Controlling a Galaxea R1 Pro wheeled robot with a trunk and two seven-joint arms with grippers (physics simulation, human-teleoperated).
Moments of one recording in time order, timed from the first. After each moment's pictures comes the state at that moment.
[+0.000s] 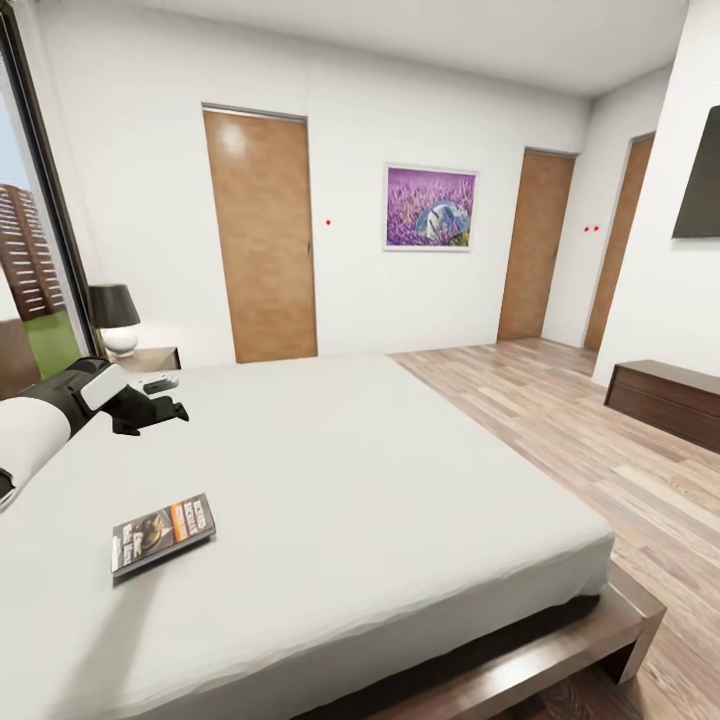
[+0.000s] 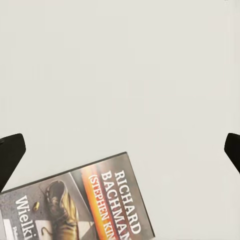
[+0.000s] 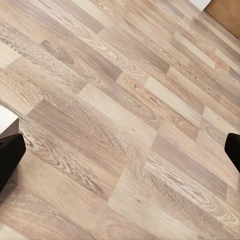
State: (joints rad) left arm -1.46 0.39 -0.95 -0.15 1.20 0.85 0.05; right arm -0.40 -0.51 -0.47 -1.31 0.20 1.04 -0.05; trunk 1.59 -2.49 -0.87
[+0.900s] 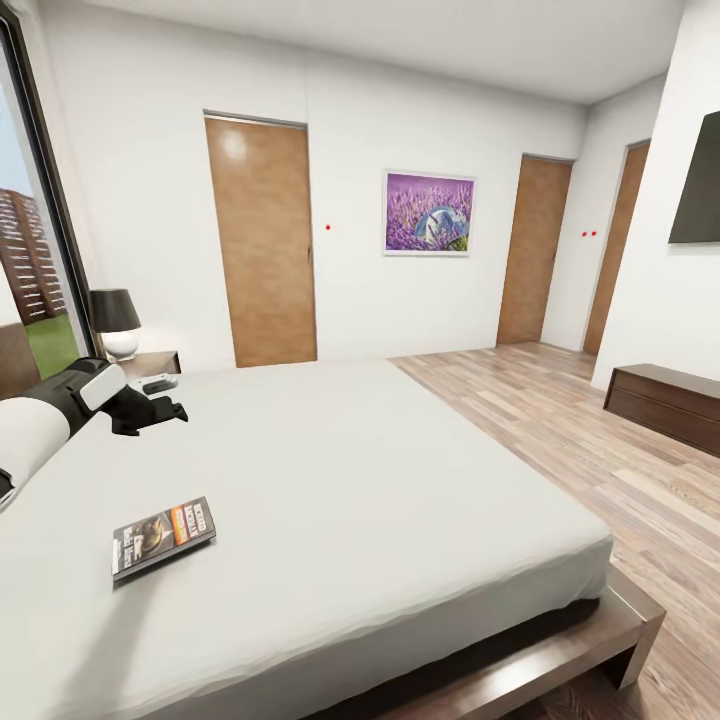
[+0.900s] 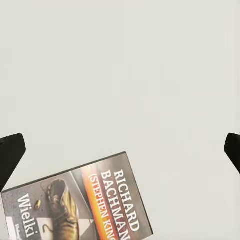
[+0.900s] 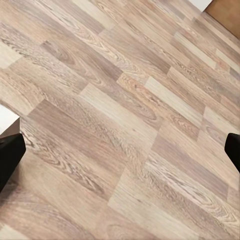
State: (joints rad) left arm -1.46 0.39 -0.95 -0.15 1.20 0.85 0.05; right arm -0.39 -0.50 -0.47 -1.31 0.20 1.04 -0.05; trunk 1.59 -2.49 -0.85
